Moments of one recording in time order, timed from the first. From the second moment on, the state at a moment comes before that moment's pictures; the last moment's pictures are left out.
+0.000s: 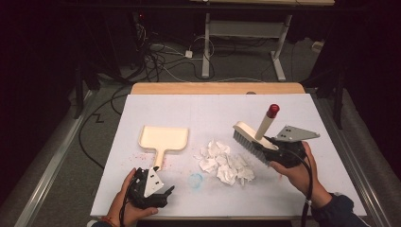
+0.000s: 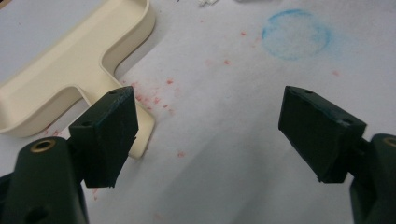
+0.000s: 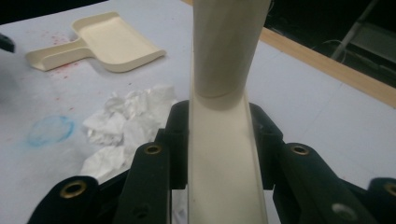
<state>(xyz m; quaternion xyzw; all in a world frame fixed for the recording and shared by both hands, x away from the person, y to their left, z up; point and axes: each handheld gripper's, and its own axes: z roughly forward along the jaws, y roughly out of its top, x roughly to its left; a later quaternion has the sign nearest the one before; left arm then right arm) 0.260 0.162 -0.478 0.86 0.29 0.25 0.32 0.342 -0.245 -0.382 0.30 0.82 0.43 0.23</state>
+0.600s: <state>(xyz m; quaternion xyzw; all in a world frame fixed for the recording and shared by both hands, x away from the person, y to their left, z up) 0.260 0.163 -0.476 0.86 0.29 0.26 0.33 0.306 -0.286 -0.412 0.29 0.87 0.36 0.19</state>
